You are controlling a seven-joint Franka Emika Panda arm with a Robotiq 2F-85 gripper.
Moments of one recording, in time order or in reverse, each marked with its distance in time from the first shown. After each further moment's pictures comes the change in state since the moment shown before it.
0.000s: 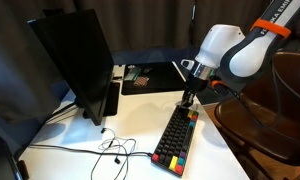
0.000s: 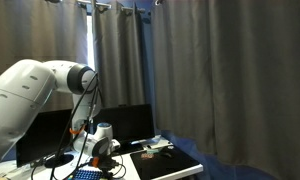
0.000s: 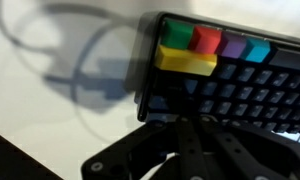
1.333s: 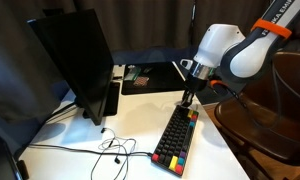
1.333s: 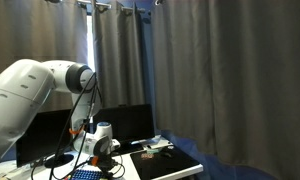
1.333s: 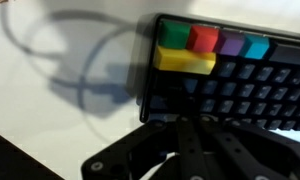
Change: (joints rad) arm 0.039 -0.010 -0.040 0.013 -0.046 -0.033 0.103
